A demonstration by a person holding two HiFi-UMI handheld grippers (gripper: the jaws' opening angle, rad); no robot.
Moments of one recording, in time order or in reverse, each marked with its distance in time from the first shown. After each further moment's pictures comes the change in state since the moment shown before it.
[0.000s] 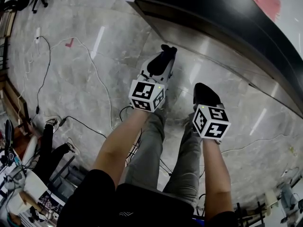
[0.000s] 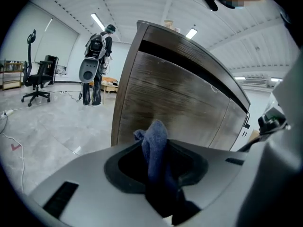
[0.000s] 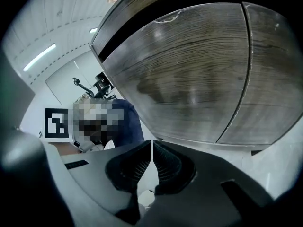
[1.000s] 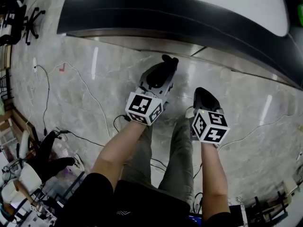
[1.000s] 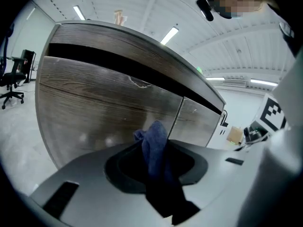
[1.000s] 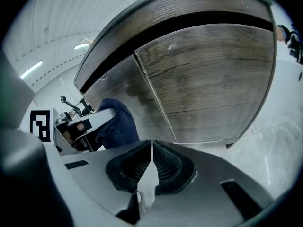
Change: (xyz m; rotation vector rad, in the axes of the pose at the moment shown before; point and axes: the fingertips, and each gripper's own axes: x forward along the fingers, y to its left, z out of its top) left arm 0.039 -0.213 0.014 0.068 0.017 -0.220; right arm -0.122 -0.150 -0.012 0.165 -0.122 -0.111
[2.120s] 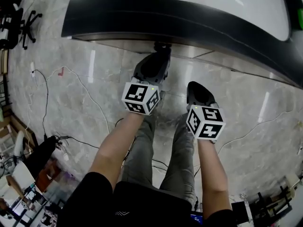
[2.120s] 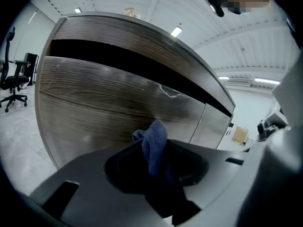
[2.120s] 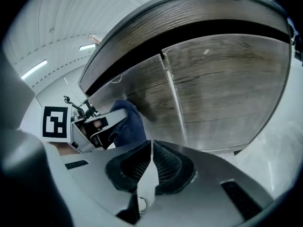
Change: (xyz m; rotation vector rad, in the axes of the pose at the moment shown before) left arm 0.000 0.060 0.026 0.001 -0.005 0.042; right arm 0.019 0.061 0.025 -0.036 -0.041 0.029
